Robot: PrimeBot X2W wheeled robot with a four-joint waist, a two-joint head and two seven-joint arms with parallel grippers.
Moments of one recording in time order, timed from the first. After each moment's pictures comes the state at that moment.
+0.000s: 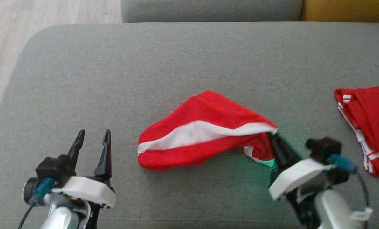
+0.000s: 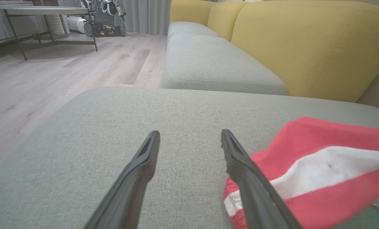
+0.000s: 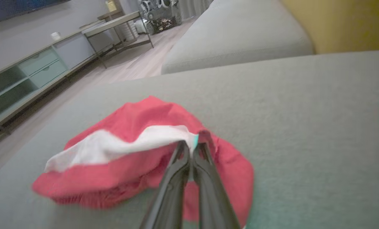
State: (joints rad) left arm -0.03 0.30 -0.35 0.08 -0.43 0.17 -0.21; right arm -0.06 -0.05 0.21 0.17 0.29 0.13 0.10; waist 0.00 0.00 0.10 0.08
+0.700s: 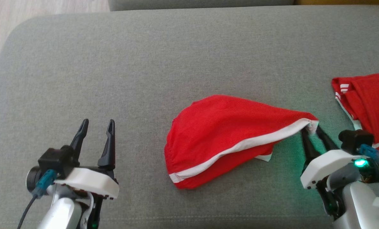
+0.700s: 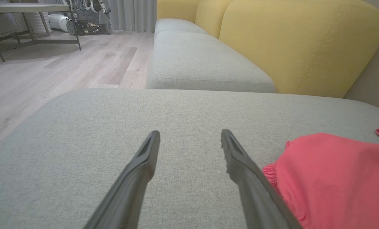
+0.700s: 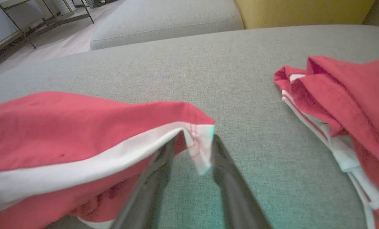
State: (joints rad) left arm -0.09 0.29 -0.37 0.09 -0.43 0.17 -0.22; right arm -0.13 -0.10 0.01 0.29 0.20 0.13 0.13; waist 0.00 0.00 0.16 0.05
